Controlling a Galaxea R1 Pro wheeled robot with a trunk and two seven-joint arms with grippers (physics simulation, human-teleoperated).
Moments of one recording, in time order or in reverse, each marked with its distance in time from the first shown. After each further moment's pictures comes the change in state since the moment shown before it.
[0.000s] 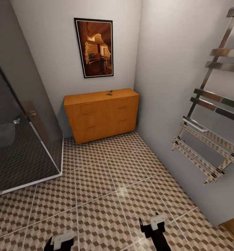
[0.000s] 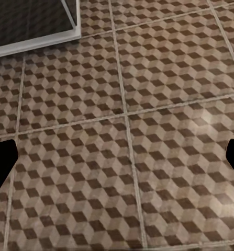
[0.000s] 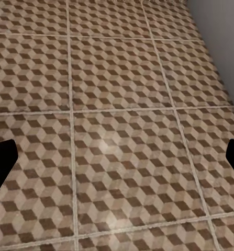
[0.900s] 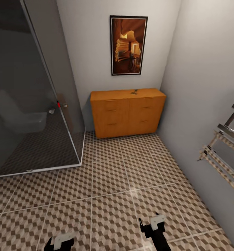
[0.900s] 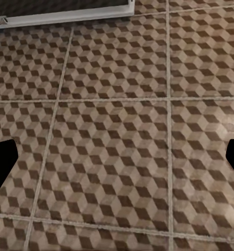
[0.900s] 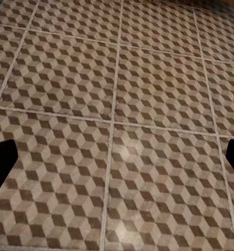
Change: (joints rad) left arm 0.000 0.000 0.000 0.000 0.000 0.000 0.000; right arm 0.000 0.000 0.000 0.000 0.000 0.000 0.000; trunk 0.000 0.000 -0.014
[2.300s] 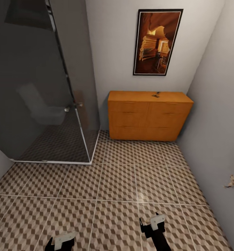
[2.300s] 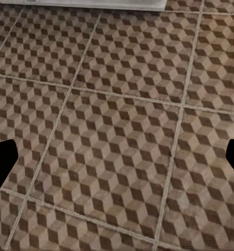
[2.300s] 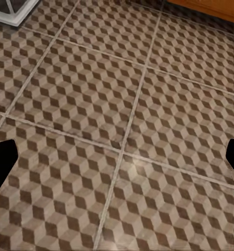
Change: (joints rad) left arm 0.000 -0.006 0.000 0.001 0.000 0.000 0.000; right arm 0.000 -0.002 0.001 -0.001 0.002 0.000 0.001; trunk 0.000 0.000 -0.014
